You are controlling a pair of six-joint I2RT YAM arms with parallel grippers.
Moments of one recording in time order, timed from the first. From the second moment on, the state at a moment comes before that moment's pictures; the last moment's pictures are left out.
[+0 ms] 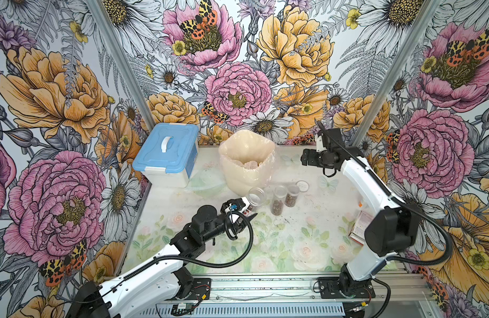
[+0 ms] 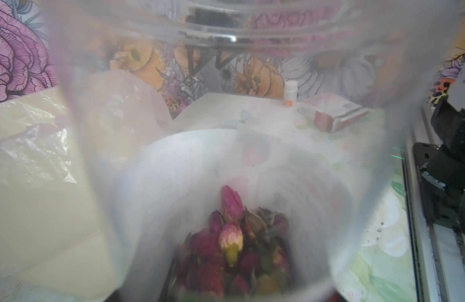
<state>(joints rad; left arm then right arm) -0.76 0.83 0.46 0.16 0.17 0.19 0.17 1.58 1.58 -0.77 -0.08 0.24</state>
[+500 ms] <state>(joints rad) -0.76 0.88 0.46 0.37 0.18 0.03 0.21 1.09 1.05 -0.26 -0.51 0.18</state>
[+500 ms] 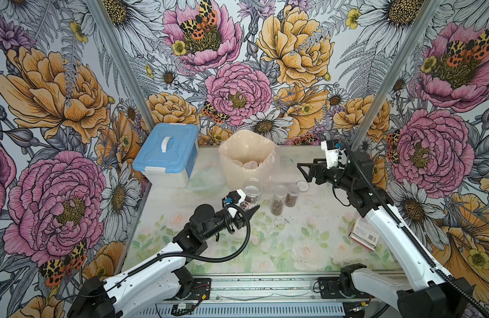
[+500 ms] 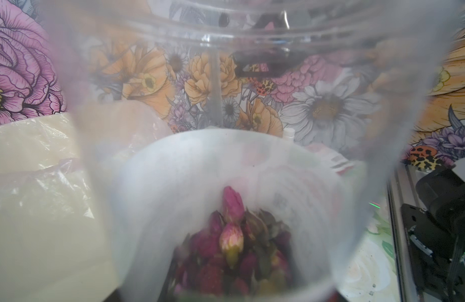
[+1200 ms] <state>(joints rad) -0.76 1.03 0.55 0.54 0.26 -0.14 0.56 1.13 0.97 0.15 -0.83 0.16</state>
